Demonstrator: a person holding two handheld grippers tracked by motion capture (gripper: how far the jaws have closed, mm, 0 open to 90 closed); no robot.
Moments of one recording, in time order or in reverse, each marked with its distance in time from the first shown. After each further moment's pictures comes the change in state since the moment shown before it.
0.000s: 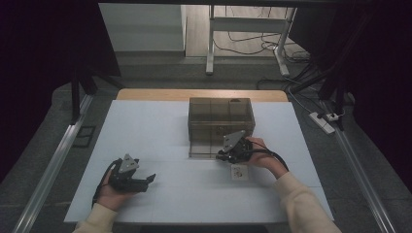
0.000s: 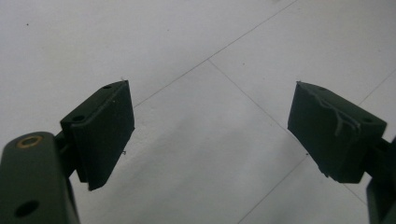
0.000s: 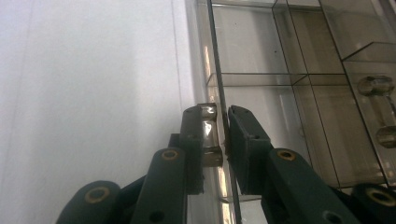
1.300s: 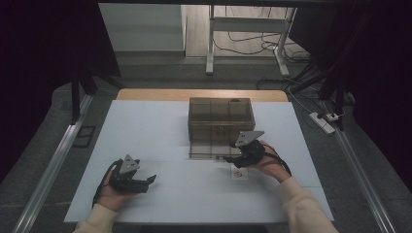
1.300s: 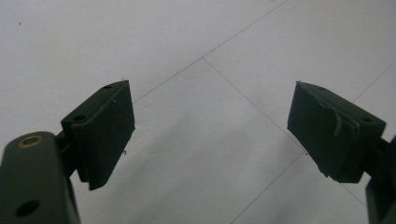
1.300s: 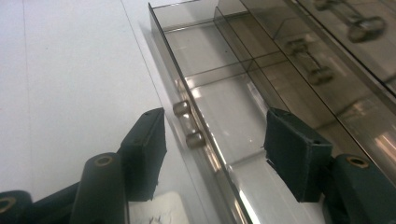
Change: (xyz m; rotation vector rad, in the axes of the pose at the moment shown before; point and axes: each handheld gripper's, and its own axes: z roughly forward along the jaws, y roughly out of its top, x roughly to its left) left arm -0.002 -0.001 0.001 0.005 -0.011 0.007; right arm 0.012 -0.022 -0.029 -0.142 -0.144 0.295
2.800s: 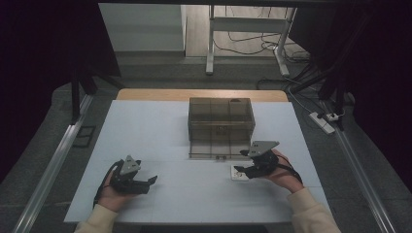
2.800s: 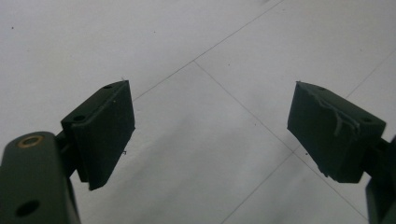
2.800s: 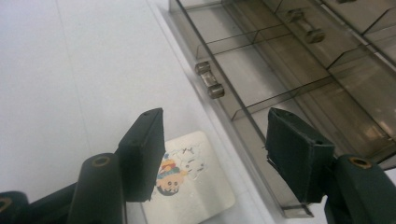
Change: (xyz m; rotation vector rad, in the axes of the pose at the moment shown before) left arm -0.004 0.001 -0.001 -0.008 -0.013 0.004; right arm 0.021 -0.021 -0.036 0.015 -0.018 -0.004
